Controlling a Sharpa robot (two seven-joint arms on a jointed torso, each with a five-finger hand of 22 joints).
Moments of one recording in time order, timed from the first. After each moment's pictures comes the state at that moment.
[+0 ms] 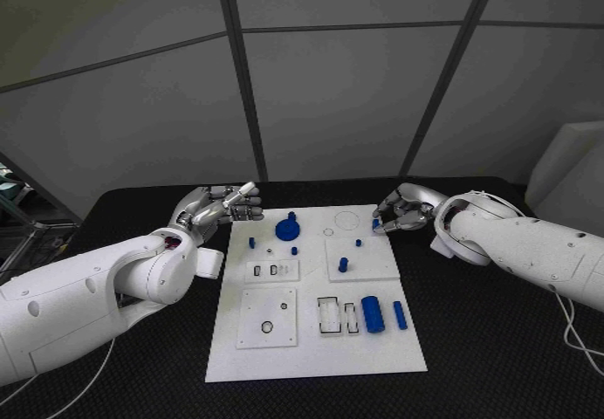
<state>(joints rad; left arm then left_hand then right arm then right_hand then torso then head) 1.13 -0.87 0.09 1.49 -0.09 -0.32 0.37 1.35 0.08 -0.16 0.12 0.20 0.89 0.21 0.17 0.09 1.01 0.16 0.16 0.07 1.10 0.12 0.16 0.12 0.19 0.87 0.23 0.39 0.14 1.24 -0.73 0.03 1.10 -1.22 -0.16 0.07 1.33 -0.09 0.05 0.01 0.25 1.00 0.12 0.07 0.08 1.47 0.03 1.42 1.31 1.47 -0.04 1.47 1.31 0.01 1.47 0.07 1.56 1.31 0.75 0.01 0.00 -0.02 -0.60</state>
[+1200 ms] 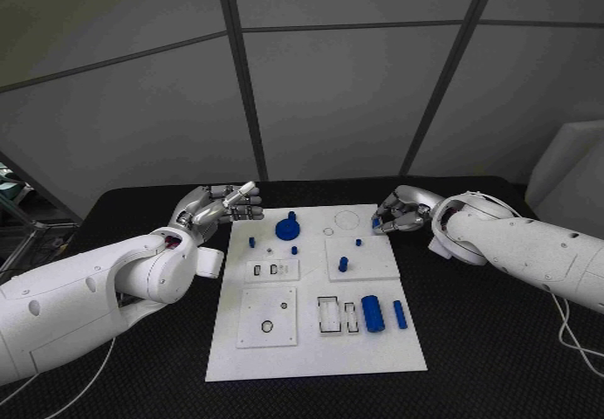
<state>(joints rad) 1.13 -0.87 0.09 1.49 -0.09 -0.32 0.37 1.35 0.08 -0.16 0.11 0.20 0.89 0.21 0.17 0.09 1.01 0.16 0.16 0.07 1.10 0.12 0.15 0.12 0.19 0.87 0.23 0.39 0.14 1.24 -0.71 0.03 1.08 -1.24 -0.15 0.06 1.33 -0.04 0.07 0.01 0.26 1.06 0.10 0.08 0.08 1.47 0.03 1.44 1.31 1.47 -0.04 1.48 1.31 0.01 1.47 0.07 1.57 1.31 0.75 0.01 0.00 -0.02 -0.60</state>
